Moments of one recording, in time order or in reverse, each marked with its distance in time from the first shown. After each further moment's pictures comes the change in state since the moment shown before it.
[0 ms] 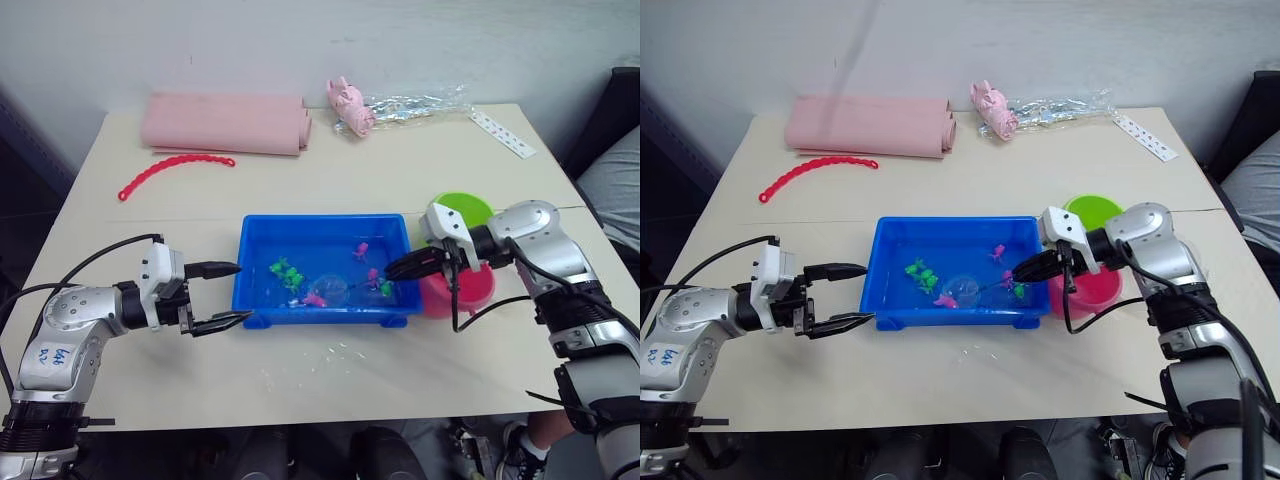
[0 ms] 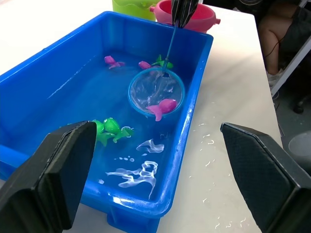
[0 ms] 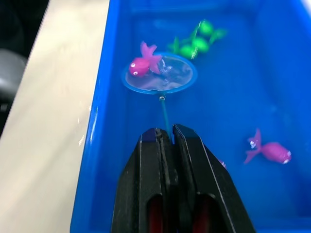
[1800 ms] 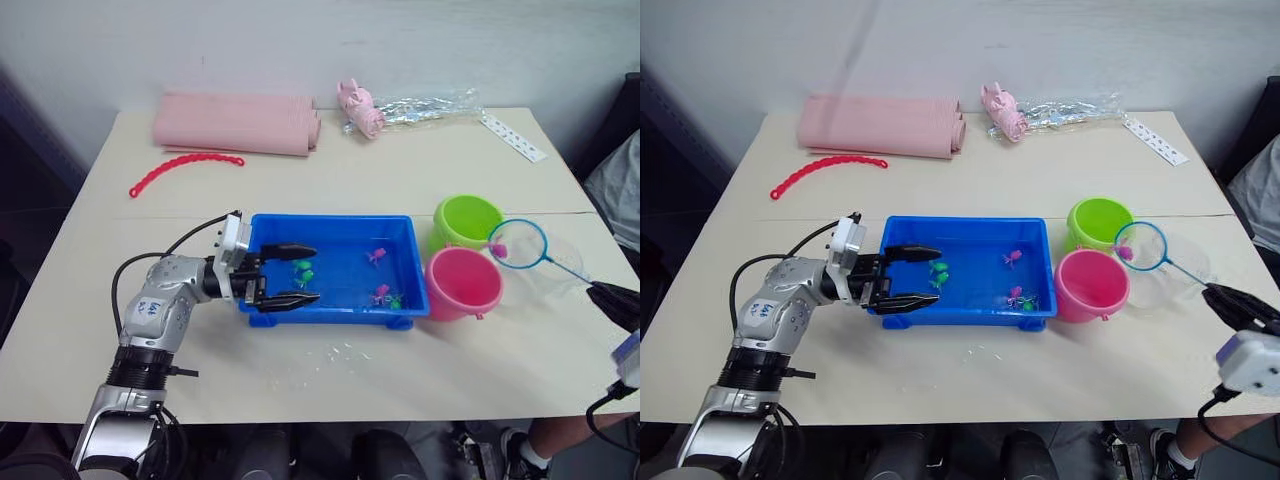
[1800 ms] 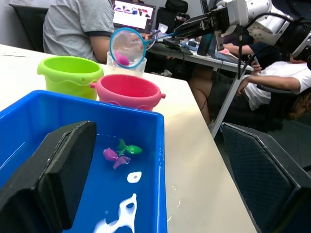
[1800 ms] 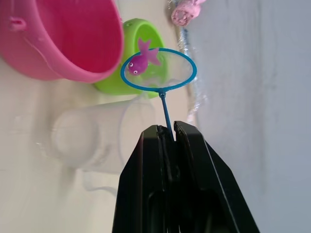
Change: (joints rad) left arm -0.324 -0.298 -0.190 0.199 -0.019 0.028 -0.110; right arm 1.182 -0.112 -1.043 -0.540 -0.435 -0.963 -0.740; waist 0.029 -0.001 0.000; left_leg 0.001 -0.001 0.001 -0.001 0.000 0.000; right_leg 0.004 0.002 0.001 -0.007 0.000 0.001
